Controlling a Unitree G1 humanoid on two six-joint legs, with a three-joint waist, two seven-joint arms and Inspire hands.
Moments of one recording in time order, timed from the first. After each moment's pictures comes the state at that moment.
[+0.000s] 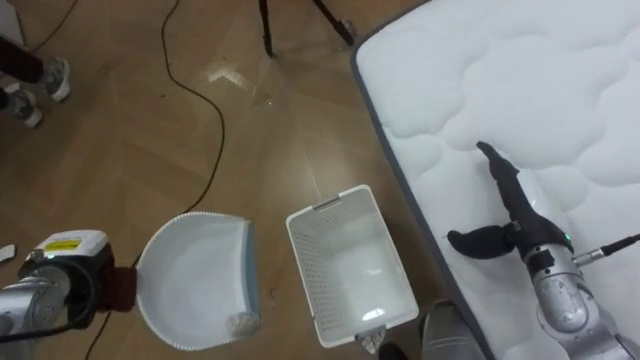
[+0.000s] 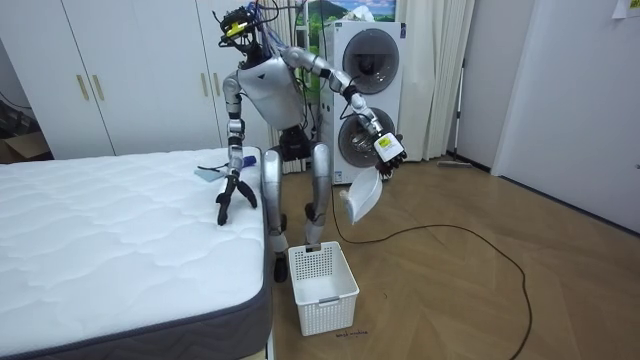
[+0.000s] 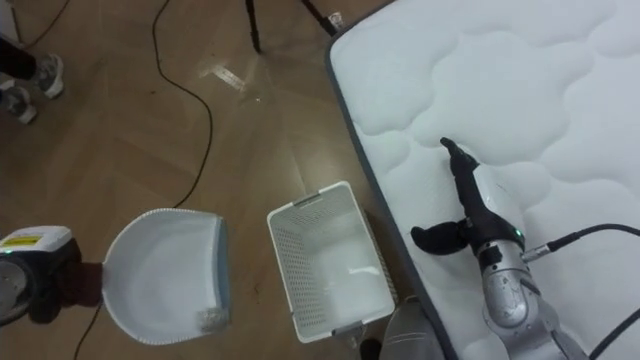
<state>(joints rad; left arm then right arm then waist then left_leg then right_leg) -0.23 0.77 -0.46 0.83 0.75 0.02 -0.12 -0.06 -0.50 0.22 0.52 -0.32 -0.22 -0.30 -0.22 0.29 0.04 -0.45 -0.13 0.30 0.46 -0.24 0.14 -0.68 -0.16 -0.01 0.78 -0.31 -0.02</state>
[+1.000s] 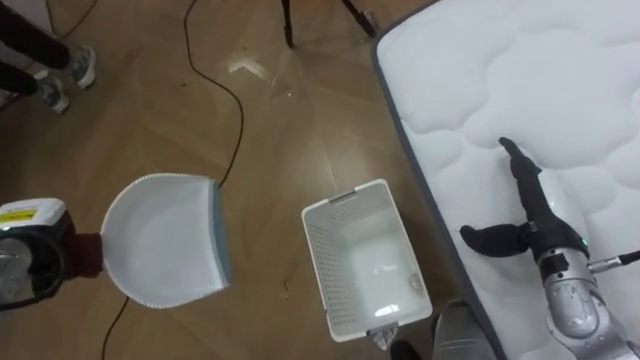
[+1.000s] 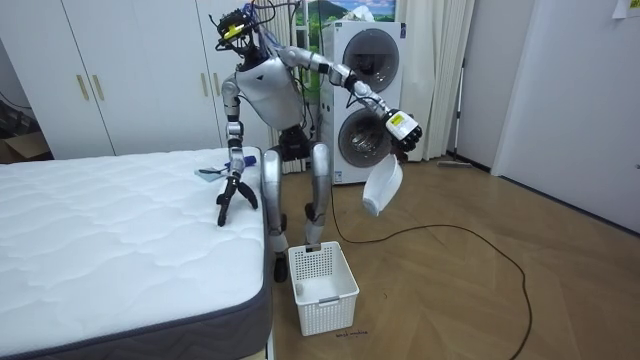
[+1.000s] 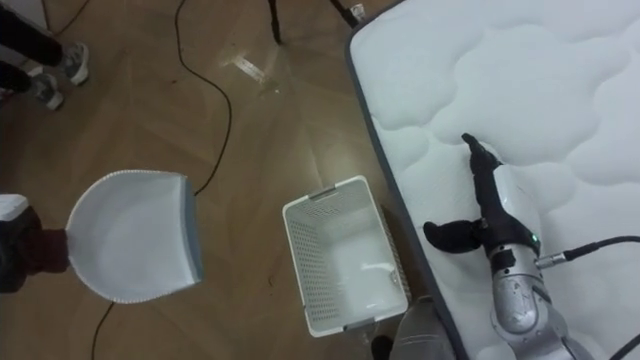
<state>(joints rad) -0.33 0.86 -0.44 0.89 0.60 0.03 -0.01 -0.03 -0.55 0.24 0.48 -0.20 -0.21 -0.37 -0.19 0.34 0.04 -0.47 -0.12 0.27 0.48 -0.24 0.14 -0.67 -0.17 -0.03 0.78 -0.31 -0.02</state>
